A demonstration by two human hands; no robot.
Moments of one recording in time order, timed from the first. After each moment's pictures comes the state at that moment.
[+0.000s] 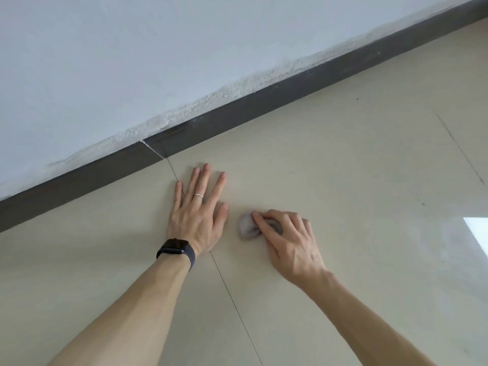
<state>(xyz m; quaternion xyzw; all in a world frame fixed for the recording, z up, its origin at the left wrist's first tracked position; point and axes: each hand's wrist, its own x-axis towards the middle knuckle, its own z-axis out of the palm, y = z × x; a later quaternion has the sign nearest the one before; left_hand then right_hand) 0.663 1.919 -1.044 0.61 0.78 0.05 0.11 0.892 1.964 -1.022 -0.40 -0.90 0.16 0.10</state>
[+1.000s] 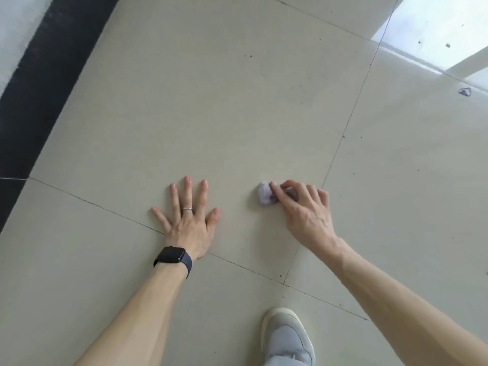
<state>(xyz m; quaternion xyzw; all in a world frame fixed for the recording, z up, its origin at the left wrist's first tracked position) 0.824 1.816 -1.019 0.72 0.62 -0.17 0.25 1.090 1.758 -1.009 -0.72 -0.68 0.12 0.06</state>
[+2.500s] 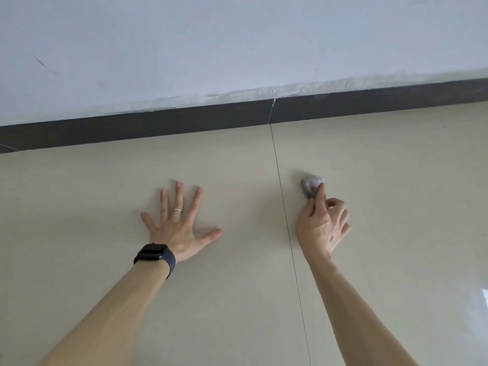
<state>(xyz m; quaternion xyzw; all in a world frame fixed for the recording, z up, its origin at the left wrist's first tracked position) 0.594 1.702 -0.985 0.34 0.87 -0.09 0.36 0.806 1.890 -1.028 -0.68 -0.72 0.12 0.11</state>
